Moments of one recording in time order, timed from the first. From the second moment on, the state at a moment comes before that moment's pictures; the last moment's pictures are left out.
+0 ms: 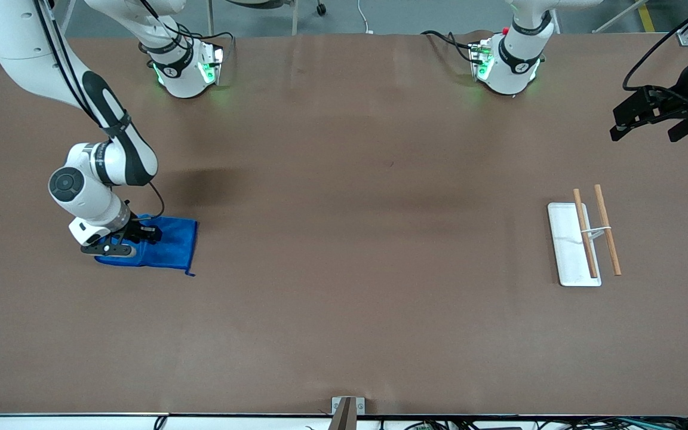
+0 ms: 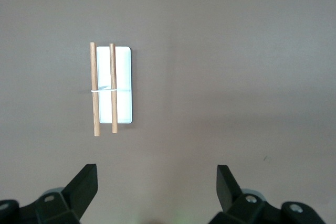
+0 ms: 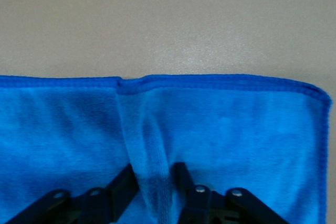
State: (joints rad) left arm -0.03 -0.02 -0.05 -1.47 -0.03 1.47 -0.08; right arm -0.07 0.45 -0.02 -2.23 -0.12 2.73 0.07
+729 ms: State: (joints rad) left arm -0.03 -0.02 -0.05 -1.47 -0.03 1.47 -0.08; right arm -0.06 0.38 0.11 -2.06 -0.12 2.30 0.21
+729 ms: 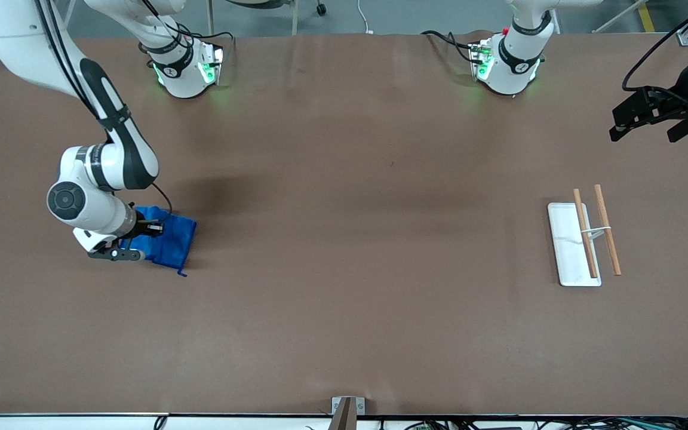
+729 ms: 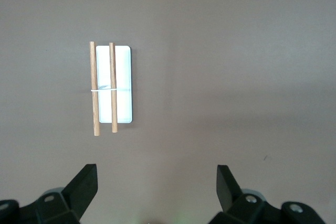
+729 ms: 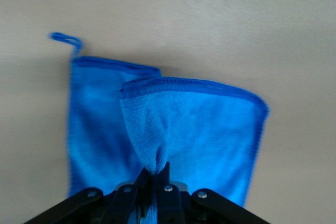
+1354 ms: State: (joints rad) left arm -0.03 -0.02 -0.06 -1.47 -0.03 1.47 -0.07; right arm -0.05 0.35 0.36 -1.81 0.16 2.09 0.32
